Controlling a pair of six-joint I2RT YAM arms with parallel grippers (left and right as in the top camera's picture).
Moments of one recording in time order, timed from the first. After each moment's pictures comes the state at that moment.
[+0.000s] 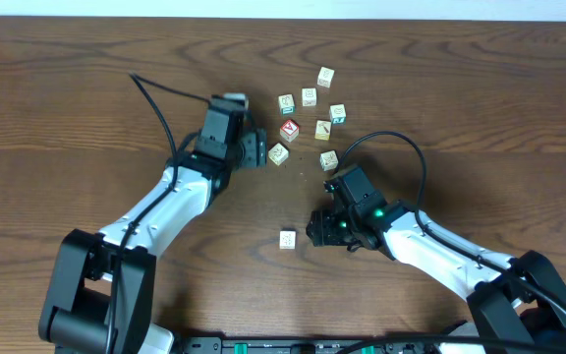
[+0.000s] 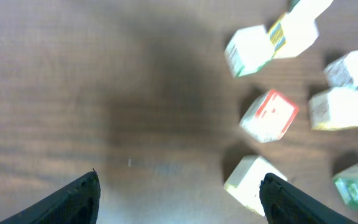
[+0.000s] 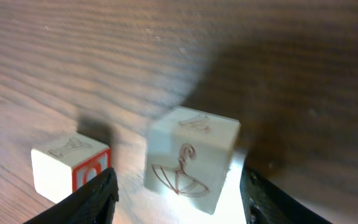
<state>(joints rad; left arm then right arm) -0.34 1.66 0.97 -0.15 -0.04 -0.28 0.60 1.58 0.72 -0.36 -0.25 0.58</state>
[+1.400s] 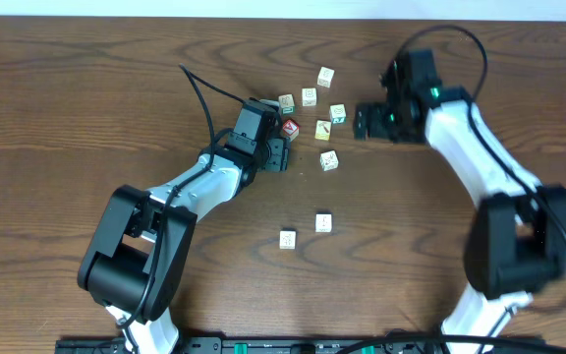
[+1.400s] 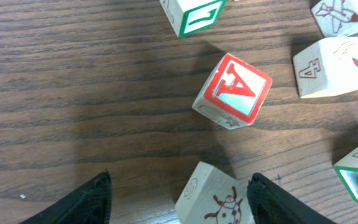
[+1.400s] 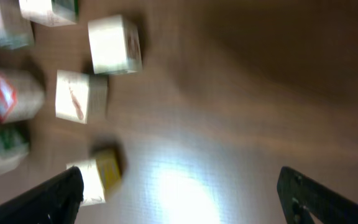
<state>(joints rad) -0.43 1.88 1.04 -0.08 0.02 -0.23 0.19 1.95 1.49 -0.74 -0.14 0.24</state>
